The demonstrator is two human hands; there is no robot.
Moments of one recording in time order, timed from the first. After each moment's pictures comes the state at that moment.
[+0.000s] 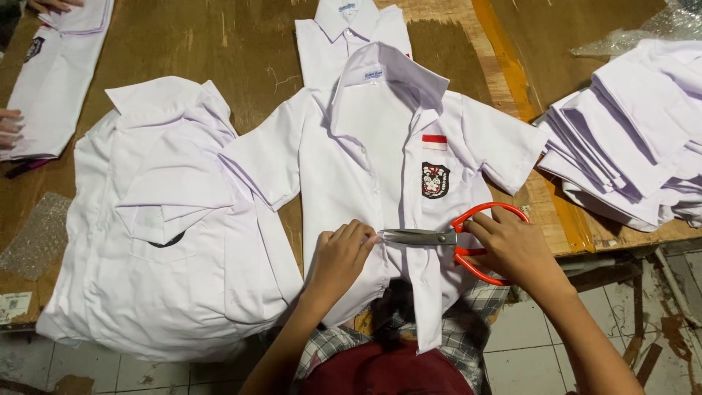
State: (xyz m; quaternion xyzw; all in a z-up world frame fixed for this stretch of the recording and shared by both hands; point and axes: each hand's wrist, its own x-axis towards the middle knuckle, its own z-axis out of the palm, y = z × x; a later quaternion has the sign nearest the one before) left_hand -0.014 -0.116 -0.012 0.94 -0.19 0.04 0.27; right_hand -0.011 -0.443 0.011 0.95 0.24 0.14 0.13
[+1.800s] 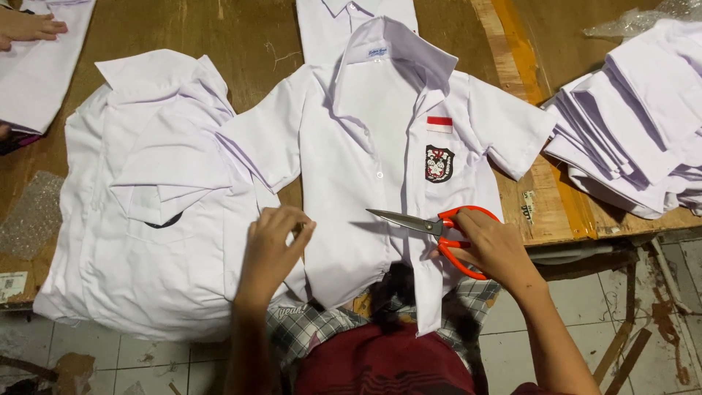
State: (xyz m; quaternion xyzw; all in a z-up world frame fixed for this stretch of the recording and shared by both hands) left_hand -0.029 -0.022 0.010 0.96 -0.10 0.08 0.26; right_hand -0.028 -0.408 0.009 0.98 0.19 0.03 -0.03
